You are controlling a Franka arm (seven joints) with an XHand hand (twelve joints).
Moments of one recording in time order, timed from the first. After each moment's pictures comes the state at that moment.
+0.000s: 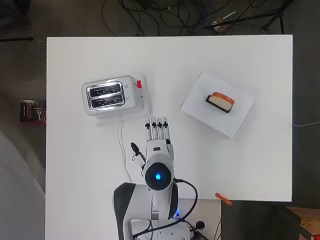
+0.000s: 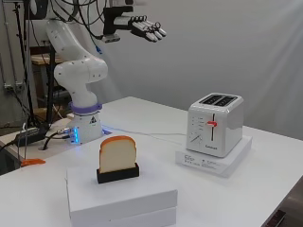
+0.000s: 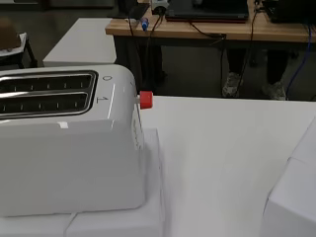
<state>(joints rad) 0.01 -0.77 -0.03 -2.33 0.00 1.59 -0.95</state>
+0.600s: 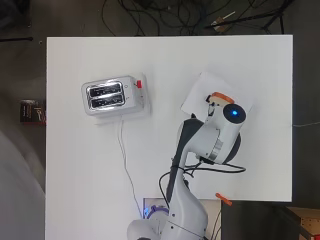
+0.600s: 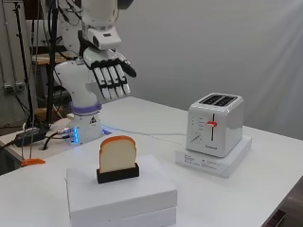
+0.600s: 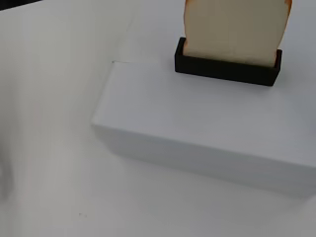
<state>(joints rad) -0.04 -0.18 -0.36 -1.97 -0.08 1.46 -0.96</state>
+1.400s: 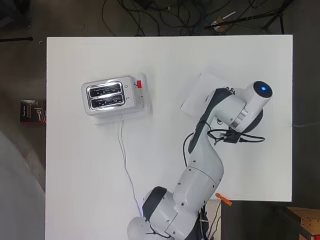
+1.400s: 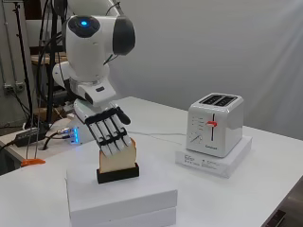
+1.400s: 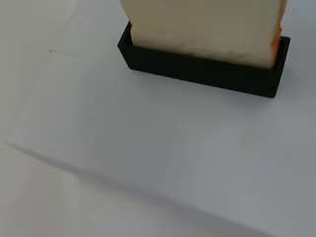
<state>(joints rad) -0.18 0.30 -0.40 -1.71 0.07 1.56 -1.31</state>
